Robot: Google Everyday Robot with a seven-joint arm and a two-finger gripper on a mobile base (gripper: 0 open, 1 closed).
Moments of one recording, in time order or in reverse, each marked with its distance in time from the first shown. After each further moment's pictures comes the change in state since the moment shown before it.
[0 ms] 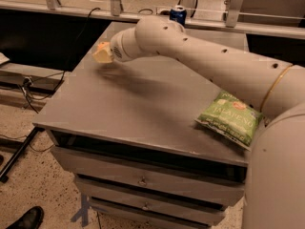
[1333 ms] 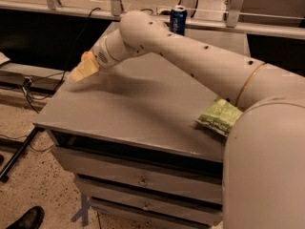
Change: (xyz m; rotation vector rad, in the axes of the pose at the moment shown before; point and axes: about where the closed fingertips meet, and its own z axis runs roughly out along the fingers) arm 0.005 0.058 0.024 -0.202 0.087 -0.063
